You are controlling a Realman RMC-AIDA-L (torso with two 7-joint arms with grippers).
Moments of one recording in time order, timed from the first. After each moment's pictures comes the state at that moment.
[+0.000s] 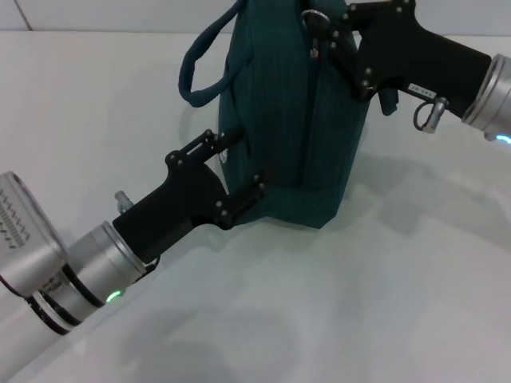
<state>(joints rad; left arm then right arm) -0.42 -2.09 2.83 0.11 -0.71 1.54 -0.37 0.59 2.03 -1.54 -0.63 -0.82 -1.24 0.71</state>
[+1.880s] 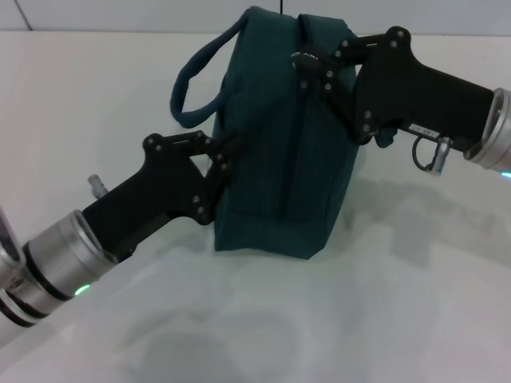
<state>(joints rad) -0.45 -2.09 2.84 -0.01 -0.70 1.73 -0.37 0.54 2.03 -1.59 -0.63 -0.80 -1.38 0.67</state>
